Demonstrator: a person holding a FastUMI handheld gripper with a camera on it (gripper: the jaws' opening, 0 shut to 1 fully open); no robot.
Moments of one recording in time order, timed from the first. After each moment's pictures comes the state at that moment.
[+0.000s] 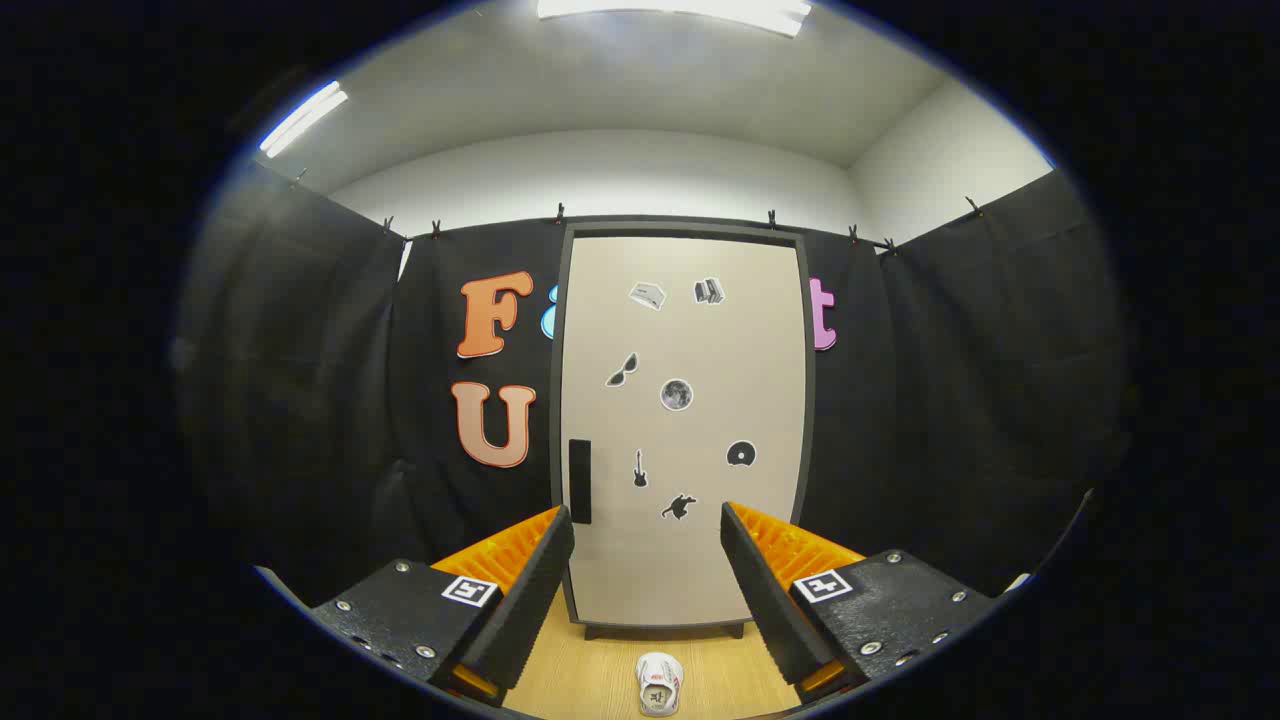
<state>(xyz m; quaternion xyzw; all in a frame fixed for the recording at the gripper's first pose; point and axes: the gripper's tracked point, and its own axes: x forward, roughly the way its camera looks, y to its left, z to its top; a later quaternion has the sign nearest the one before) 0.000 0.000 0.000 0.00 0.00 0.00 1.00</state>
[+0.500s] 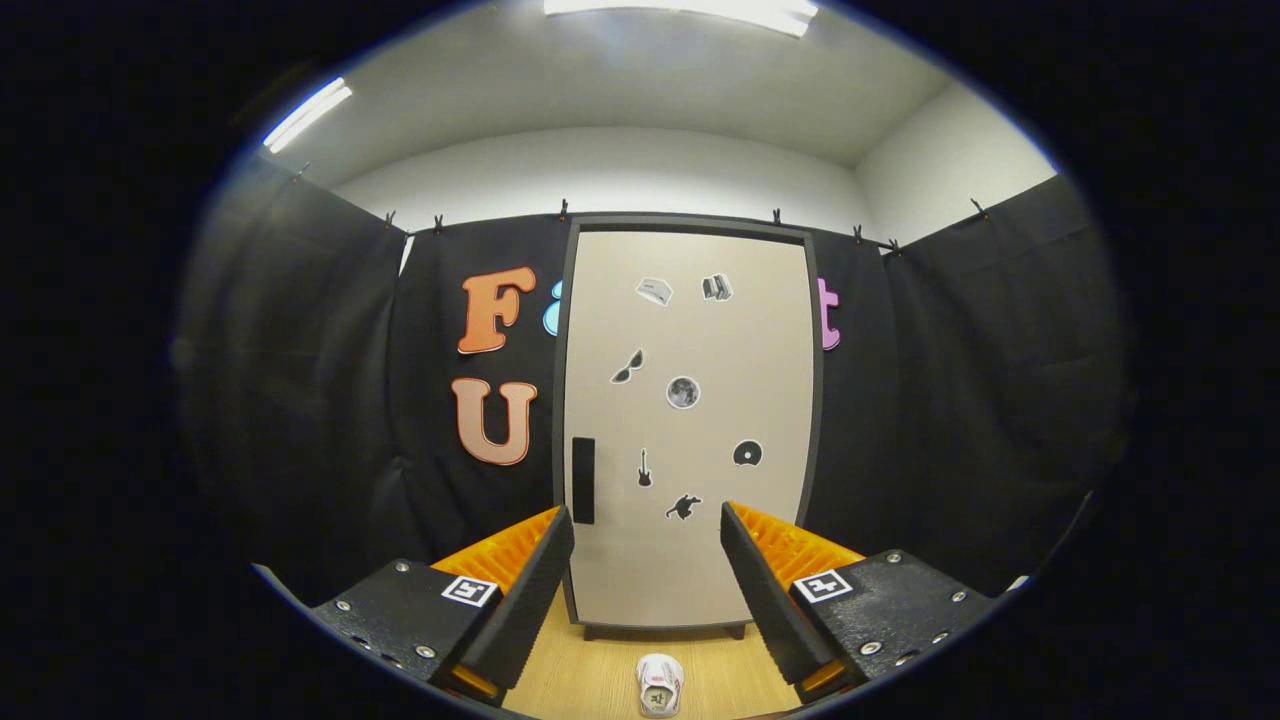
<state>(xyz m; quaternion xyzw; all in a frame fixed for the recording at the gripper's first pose) 0.010 0.009 -0.002 -0.01 0.00 0.00 1.00</state>
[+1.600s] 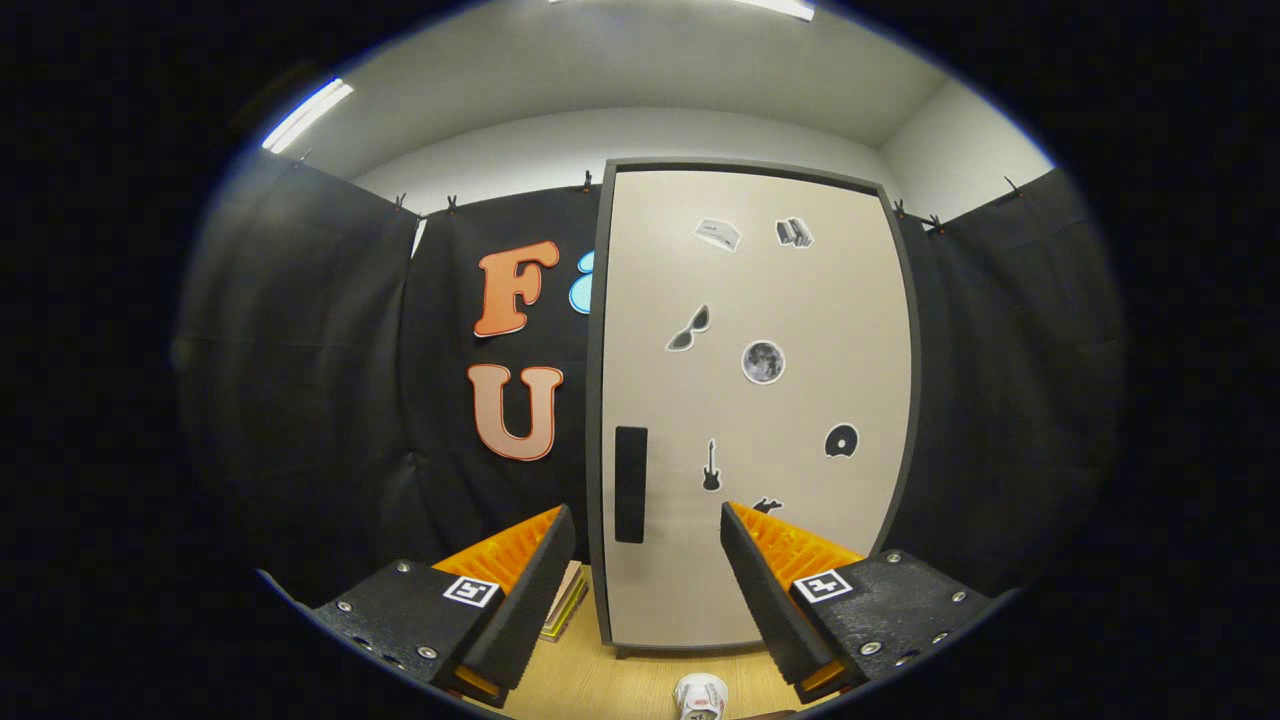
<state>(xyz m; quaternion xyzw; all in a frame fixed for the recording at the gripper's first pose) 0.120 0.069 -0.042 0.00 0.02 0.04 1.00</state>
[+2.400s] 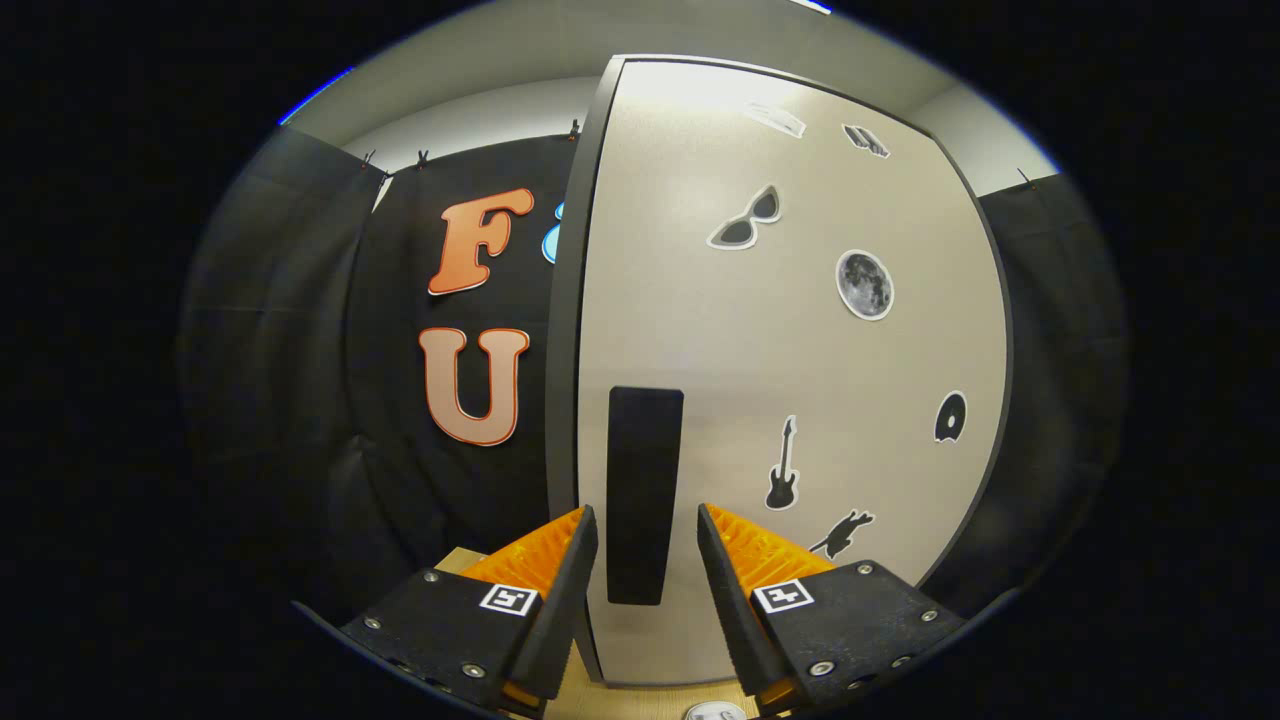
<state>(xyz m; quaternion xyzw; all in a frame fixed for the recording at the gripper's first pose) 0.264 0.098 -0.098 -0.01 0.05 0.00 1.00</state>
